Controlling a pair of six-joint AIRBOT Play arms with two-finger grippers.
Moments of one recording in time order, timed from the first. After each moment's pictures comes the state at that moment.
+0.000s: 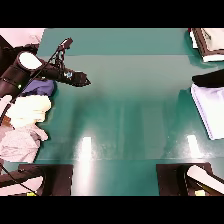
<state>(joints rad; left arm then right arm) -0.22 -1.36 1.32 0.88 -1.04 -1.25 -0.75 -1.15 1.53 -1.19 1.29 1.28</state>
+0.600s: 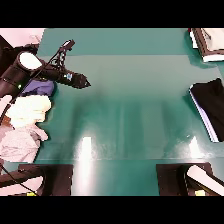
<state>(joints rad) -0.22 -1.36 1.32 0.89 -1.07 -1.21 -0.75 -1.10 1.42 -1.63 1.56 1.47</state>
